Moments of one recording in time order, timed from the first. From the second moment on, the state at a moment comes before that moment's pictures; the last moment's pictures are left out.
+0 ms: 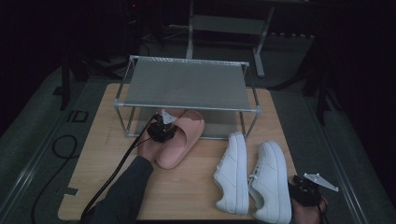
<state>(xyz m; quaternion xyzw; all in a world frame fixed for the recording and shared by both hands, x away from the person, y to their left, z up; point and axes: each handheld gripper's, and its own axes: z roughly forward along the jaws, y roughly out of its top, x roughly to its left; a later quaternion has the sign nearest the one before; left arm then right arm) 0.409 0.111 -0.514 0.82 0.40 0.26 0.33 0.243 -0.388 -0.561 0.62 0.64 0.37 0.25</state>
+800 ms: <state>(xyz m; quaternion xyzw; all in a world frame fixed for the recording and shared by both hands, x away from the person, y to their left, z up) 0.416 0.111 -0.515 0.80 0.42 0.25 0.34 0.243 -0.388 -0.561 0.62 0.64 0.37 0.25</state>
